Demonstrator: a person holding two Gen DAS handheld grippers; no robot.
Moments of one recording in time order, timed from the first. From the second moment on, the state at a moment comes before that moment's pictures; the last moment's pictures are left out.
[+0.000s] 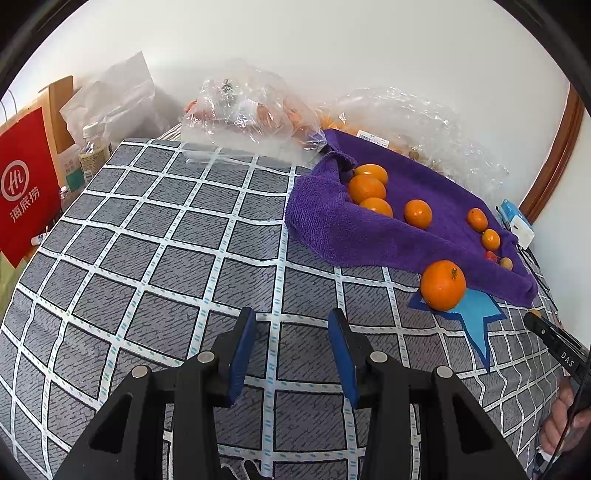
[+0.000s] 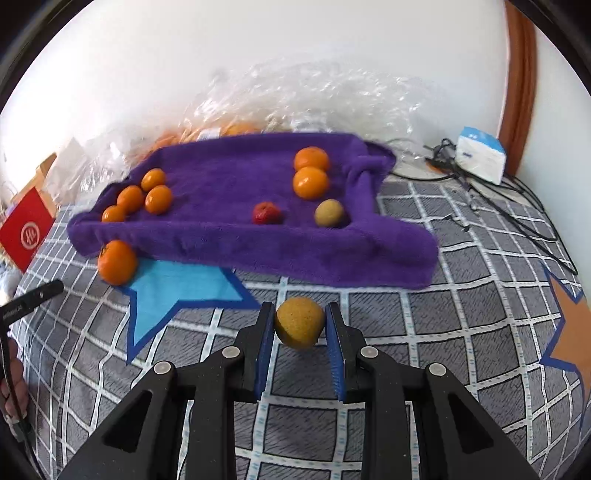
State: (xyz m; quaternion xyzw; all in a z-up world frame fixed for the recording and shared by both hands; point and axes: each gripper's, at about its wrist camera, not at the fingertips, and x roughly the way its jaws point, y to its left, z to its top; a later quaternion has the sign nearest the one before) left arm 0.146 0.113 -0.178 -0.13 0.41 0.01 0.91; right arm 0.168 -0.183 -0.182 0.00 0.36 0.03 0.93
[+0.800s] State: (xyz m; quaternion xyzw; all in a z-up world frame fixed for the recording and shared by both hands) left arm 0.147 0.086 -0.167 -0.09 0.44 -0.02 0.89; right arm 0.163 -0.202 -0.182 0.04 0.35 0.02 0.93
